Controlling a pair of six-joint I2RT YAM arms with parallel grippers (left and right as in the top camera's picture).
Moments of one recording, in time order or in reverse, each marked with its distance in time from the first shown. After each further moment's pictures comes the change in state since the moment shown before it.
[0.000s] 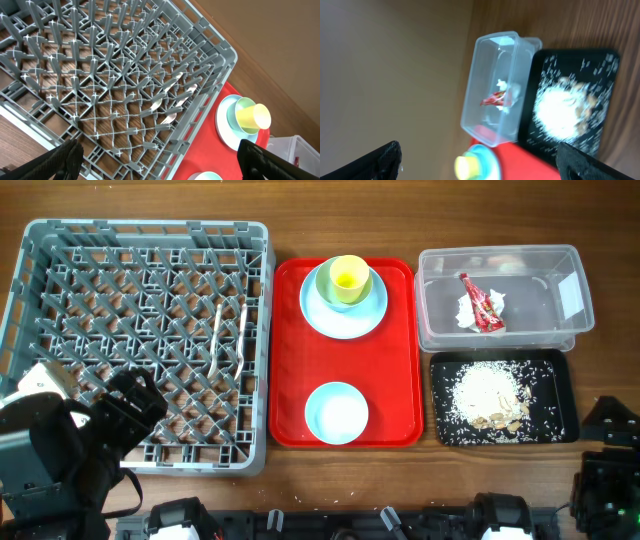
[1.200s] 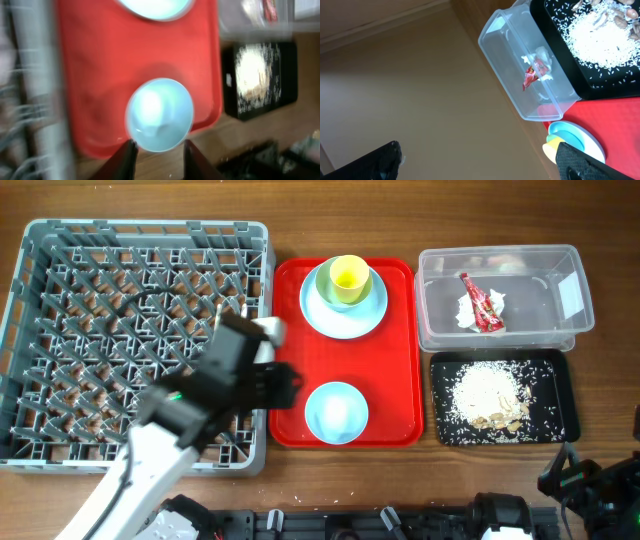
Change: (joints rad) left arm -0.719 0.373 -0.330 0.473 0.244 0.034; right arm 0.000 0.000 0.000 0.003 0.007 0.745
